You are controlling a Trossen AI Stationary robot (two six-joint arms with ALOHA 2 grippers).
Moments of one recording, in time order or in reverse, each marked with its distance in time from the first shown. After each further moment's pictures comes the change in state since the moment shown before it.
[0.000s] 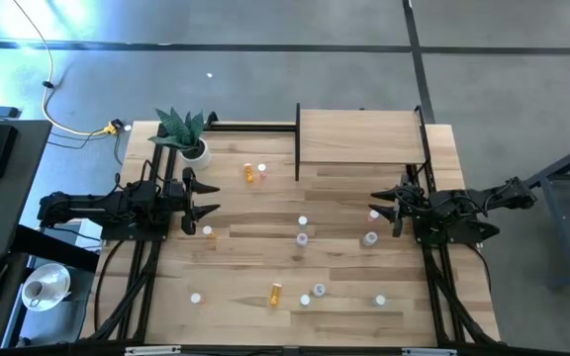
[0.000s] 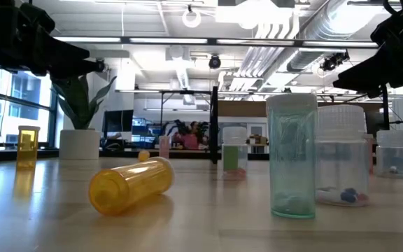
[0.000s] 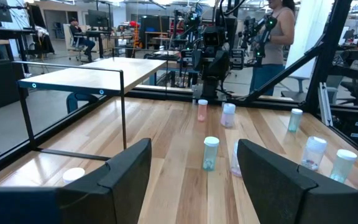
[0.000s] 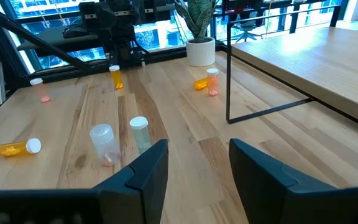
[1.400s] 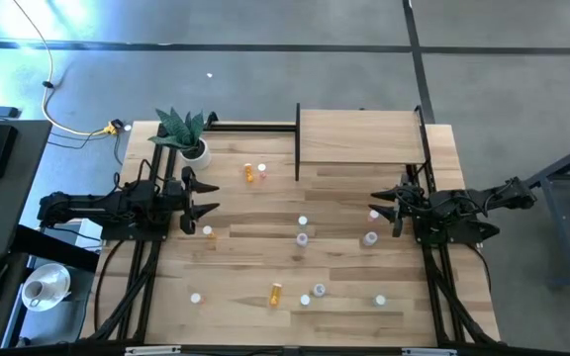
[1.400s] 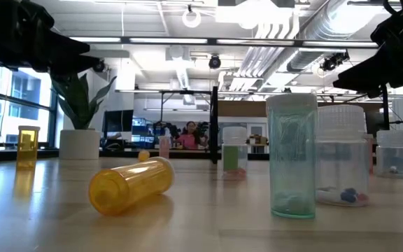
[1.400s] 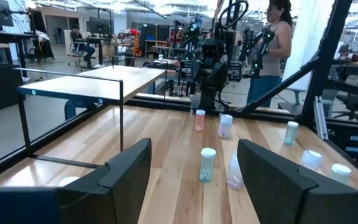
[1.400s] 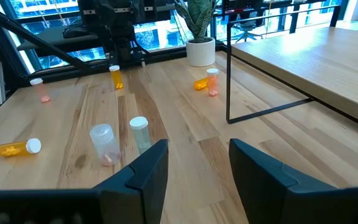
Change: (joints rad) left arm 0.000 0.000 0.000 0.048 0.000 -0.026; right arm 0.000 0.000 0.000 0.000 0.000 0.000
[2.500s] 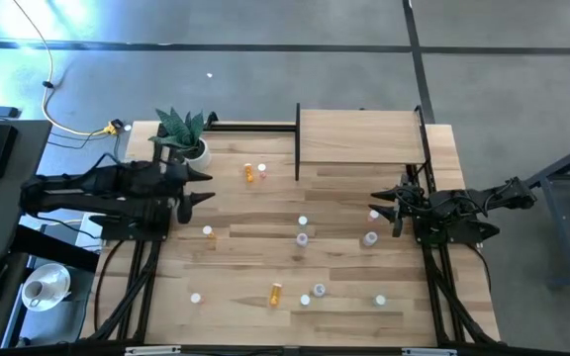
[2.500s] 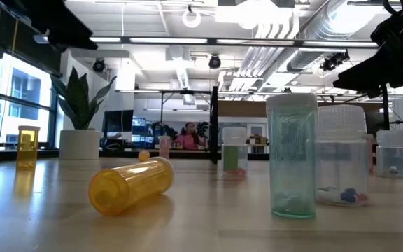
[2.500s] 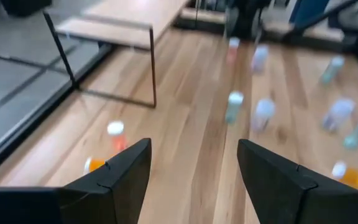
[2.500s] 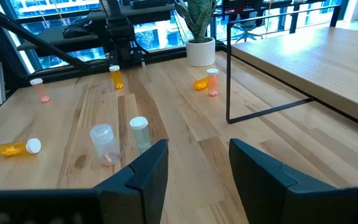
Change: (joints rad) left arm 0.000 0.438 0.594 -0.671 -0.101 -0.065; right arm 0.000 0.000 0.000 0.000 0.000 0.000
